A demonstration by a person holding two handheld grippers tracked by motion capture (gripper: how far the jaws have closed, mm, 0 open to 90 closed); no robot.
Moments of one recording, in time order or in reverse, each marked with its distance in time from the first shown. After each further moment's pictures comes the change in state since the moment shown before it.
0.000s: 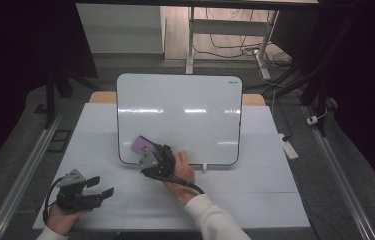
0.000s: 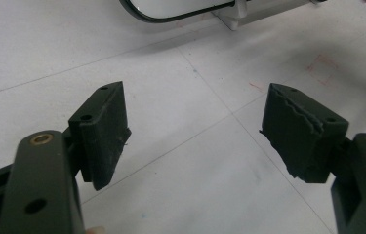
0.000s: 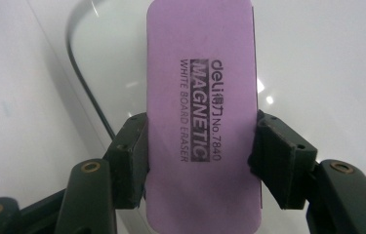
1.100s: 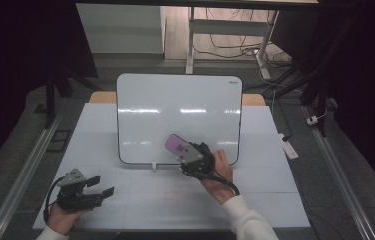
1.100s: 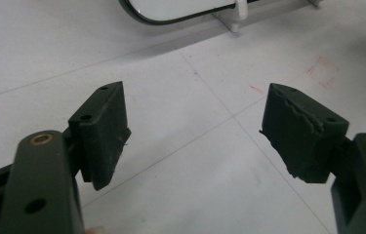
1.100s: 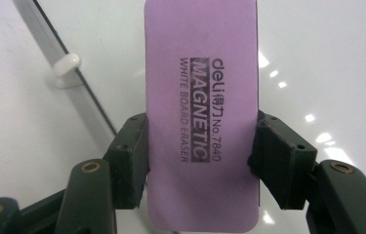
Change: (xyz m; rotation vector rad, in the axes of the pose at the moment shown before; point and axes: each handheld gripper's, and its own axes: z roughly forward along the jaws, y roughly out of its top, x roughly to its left) left arm -0.001 0.002 0.001 -0.009 0.001 0.004; right arm -0.067 -0.056 -0.065 0.034 0.043 0.107
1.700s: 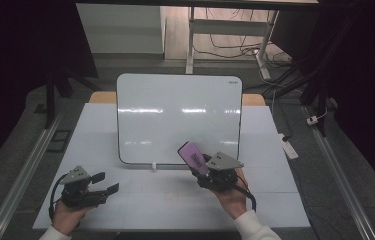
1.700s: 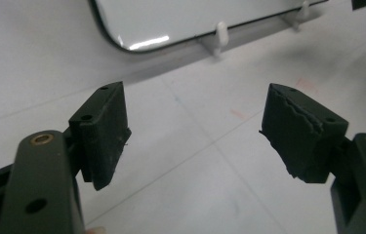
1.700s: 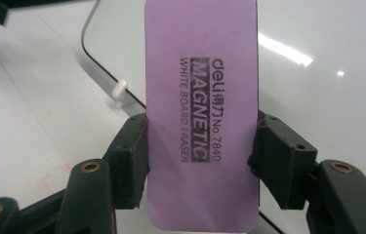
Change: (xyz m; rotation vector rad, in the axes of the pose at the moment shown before) left arm -0.012 0.015 0.004 -0.062 -0.039 -0.005; right arm -0.007 -0.045 -0.044 -0.167 0.147 0.357
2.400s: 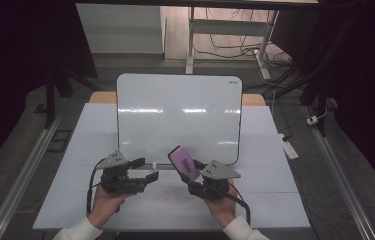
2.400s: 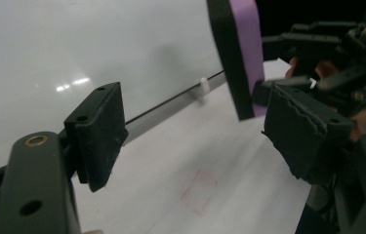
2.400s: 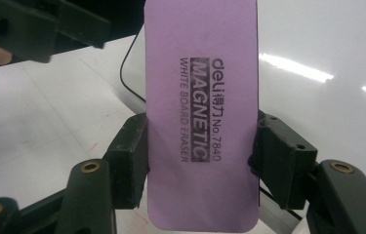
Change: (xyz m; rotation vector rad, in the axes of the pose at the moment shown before) left arm -0.071 0.069 0.049 -0.101 -0.194 0.050; right arm 0.030 -0.004 0.006 -0.120 0.058 0.077
